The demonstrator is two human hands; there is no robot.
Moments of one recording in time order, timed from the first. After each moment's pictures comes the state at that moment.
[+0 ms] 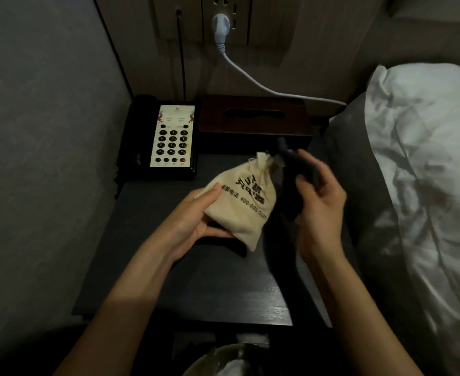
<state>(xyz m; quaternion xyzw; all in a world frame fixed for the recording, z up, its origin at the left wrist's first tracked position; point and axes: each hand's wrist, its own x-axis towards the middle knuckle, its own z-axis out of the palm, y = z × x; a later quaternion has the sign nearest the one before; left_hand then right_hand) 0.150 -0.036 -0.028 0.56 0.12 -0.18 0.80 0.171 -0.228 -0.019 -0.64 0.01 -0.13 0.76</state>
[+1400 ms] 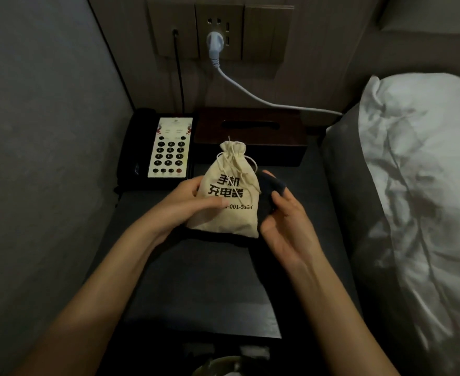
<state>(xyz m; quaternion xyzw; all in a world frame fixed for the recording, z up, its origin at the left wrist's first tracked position) 0.177 -0.021 -0.011 0.75 0.03 -0.17 0.63 0.183 -0.218 -0.033 -0.29 0.09 0.17 0.94</state>
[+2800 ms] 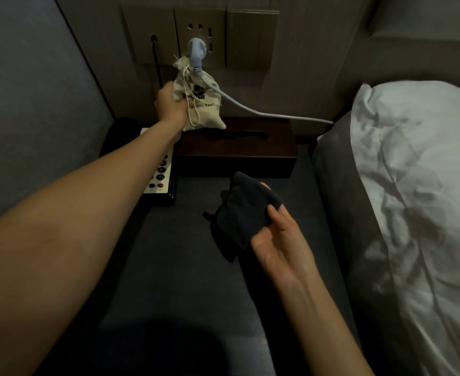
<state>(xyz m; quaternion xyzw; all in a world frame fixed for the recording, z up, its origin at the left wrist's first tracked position) 0.411 -0.004 0.013 0.83 0.17 0.23 0.48 0.197 -0.220 -0.031 -0.23 0.15 0.15 0.95</state>
